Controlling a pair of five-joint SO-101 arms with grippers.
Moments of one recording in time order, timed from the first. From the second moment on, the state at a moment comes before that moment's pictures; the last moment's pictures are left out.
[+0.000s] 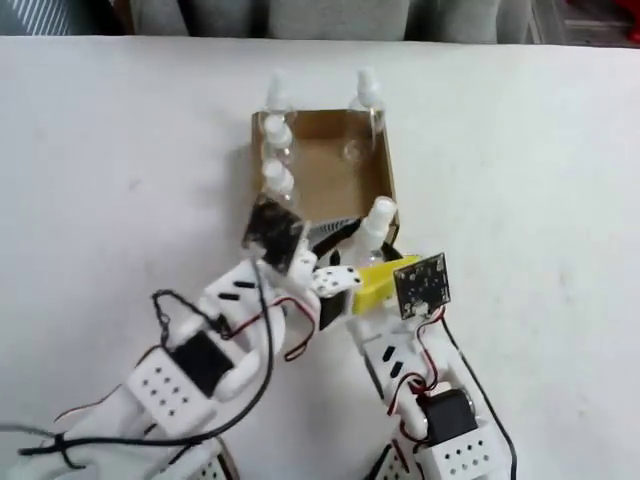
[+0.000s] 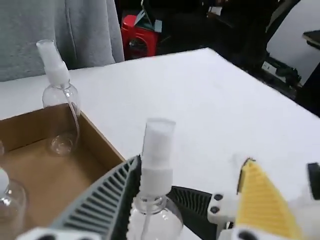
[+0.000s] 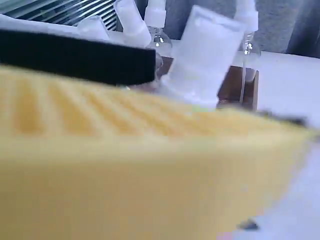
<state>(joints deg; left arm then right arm) 38.2 -56.3 66.2 15.3 13.9 -23.5 -102.7 96.4 33.2 -0.7</state>
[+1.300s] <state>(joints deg) 19.1 -96.3 74.4 59.0 13.8 -19.4 -102.7 96.4 22.4 18.3</state>
